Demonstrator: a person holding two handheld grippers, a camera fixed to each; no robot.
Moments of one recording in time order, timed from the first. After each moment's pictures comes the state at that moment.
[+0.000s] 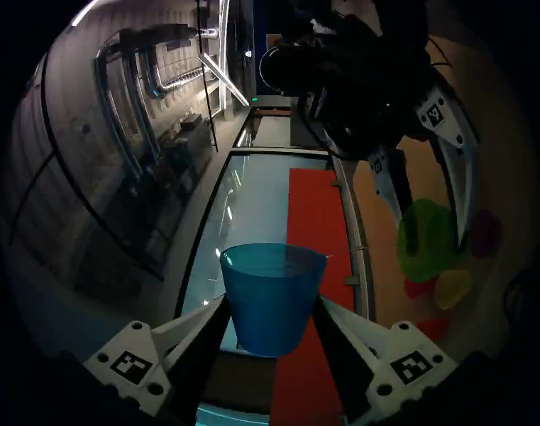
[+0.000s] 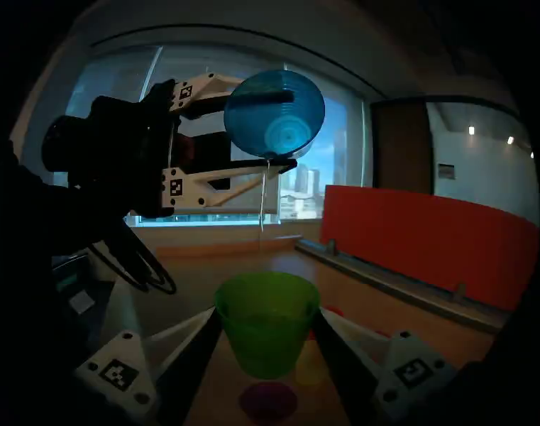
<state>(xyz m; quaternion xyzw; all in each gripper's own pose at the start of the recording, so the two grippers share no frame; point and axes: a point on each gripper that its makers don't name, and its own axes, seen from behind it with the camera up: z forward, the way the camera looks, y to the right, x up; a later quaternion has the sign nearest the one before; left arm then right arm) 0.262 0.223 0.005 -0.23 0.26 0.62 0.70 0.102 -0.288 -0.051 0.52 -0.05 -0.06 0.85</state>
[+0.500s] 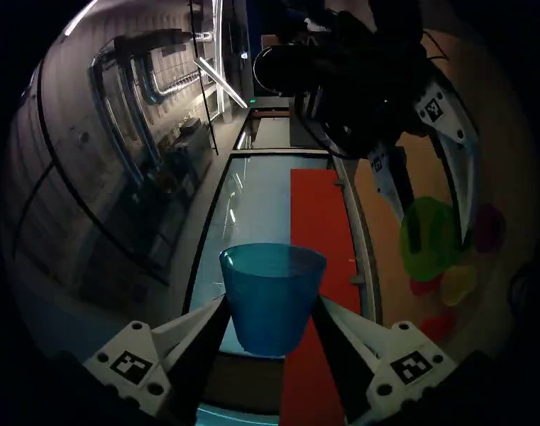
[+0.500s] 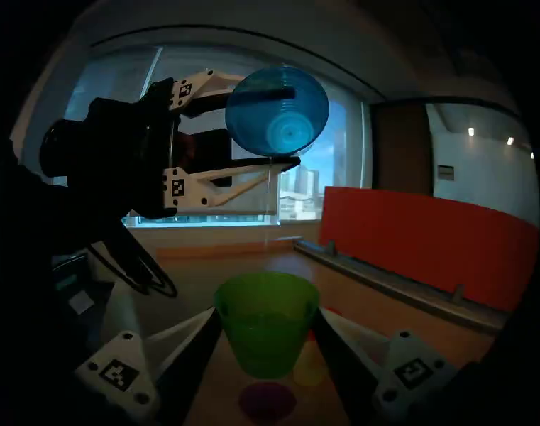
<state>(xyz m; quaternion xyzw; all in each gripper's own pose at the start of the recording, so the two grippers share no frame) 0.264 0.228 0.001 -0.23 0.27 0.63 0.69 0.103 -0.285 -0.051 0.52 -0.05 -0.06 0.85</state>
